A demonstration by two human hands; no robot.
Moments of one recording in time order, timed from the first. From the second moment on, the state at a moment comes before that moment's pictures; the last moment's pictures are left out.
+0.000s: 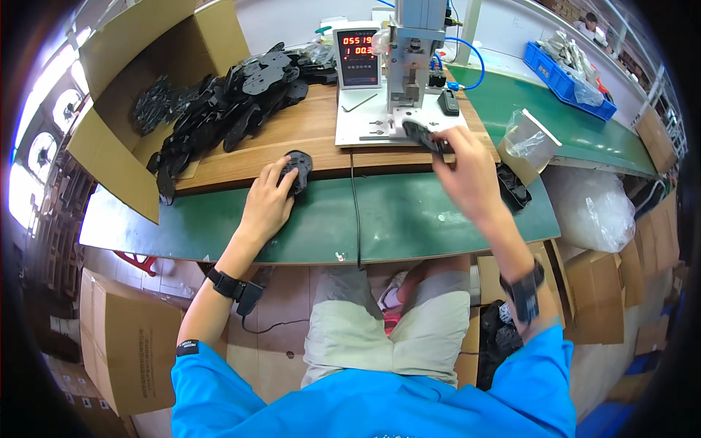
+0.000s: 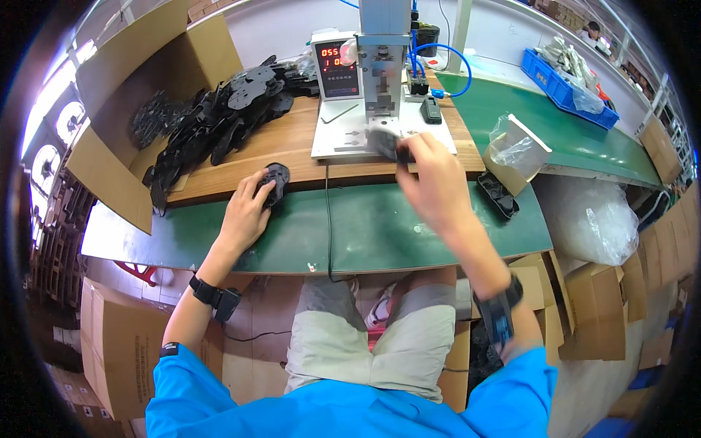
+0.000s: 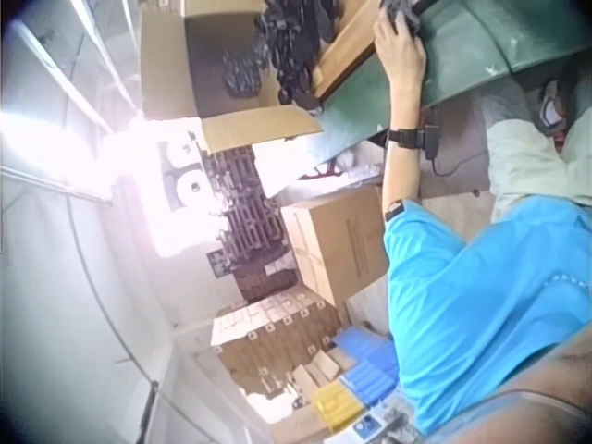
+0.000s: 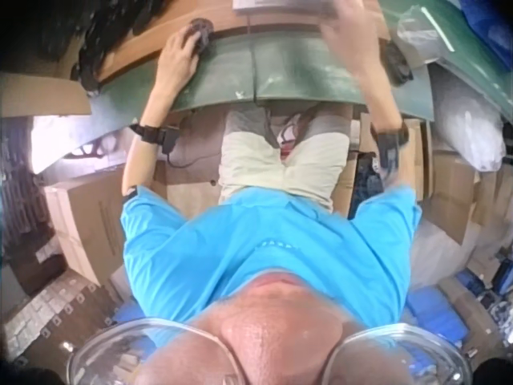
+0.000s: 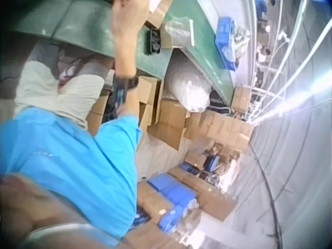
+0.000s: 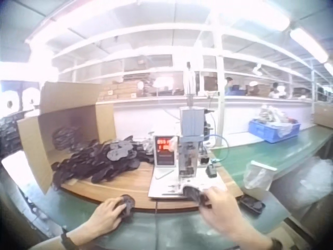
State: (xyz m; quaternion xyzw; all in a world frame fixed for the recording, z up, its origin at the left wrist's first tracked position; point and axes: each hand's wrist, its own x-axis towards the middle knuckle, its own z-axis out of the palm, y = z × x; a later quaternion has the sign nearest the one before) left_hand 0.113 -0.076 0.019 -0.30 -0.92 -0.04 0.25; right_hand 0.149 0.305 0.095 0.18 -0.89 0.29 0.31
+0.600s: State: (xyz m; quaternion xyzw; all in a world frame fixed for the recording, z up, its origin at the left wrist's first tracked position) left_hand 0.042 0.129 0.050 -0.45 -0.80 -0.08 0.38; right_hand 0.486 0.420 -0.137 -0.29 -0.86 0.36 0.24
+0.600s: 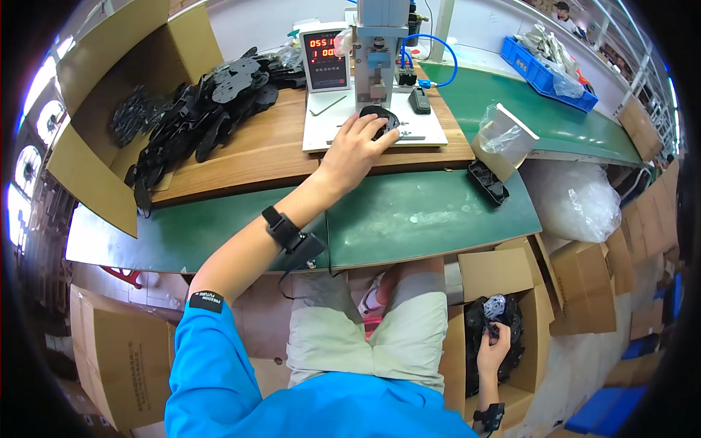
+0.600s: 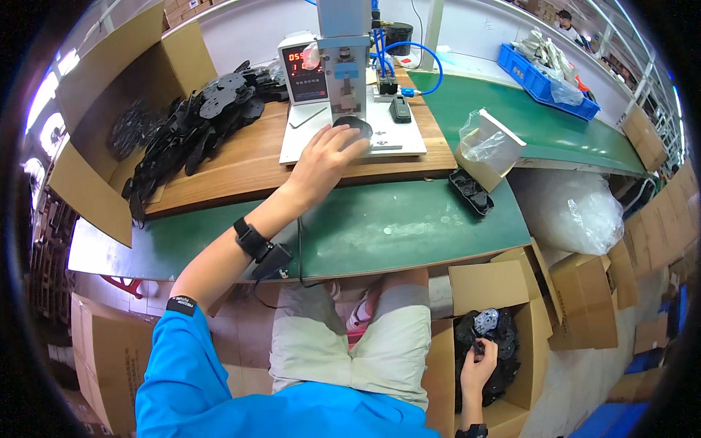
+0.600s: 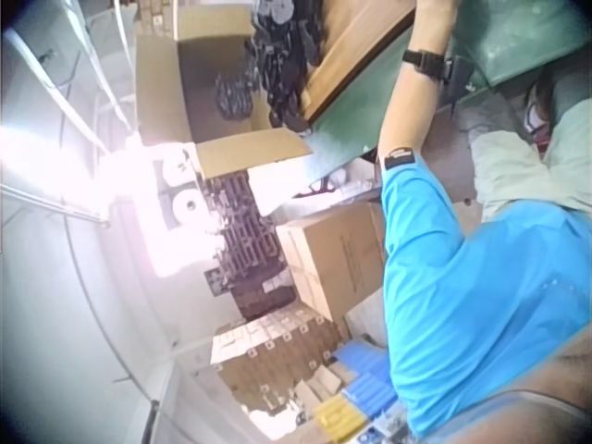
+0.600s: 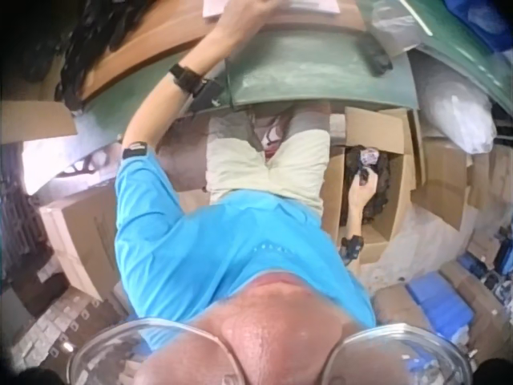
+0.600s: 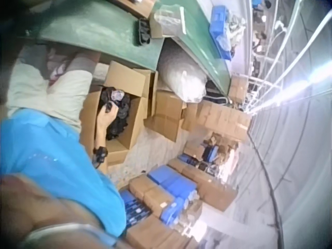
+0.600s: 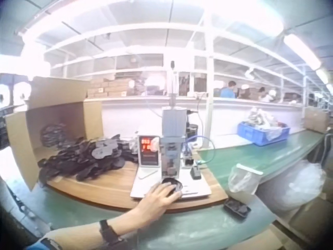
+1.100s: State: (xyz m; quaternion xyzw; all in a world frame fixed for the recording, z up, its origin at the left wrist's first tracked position) left_hand 0.028 0.134 0.041 -0.46 -0.80 -0.19 0.33; right_hand 0.500 0.507 -0.249 -0.36 -0.86 0.31 0.21
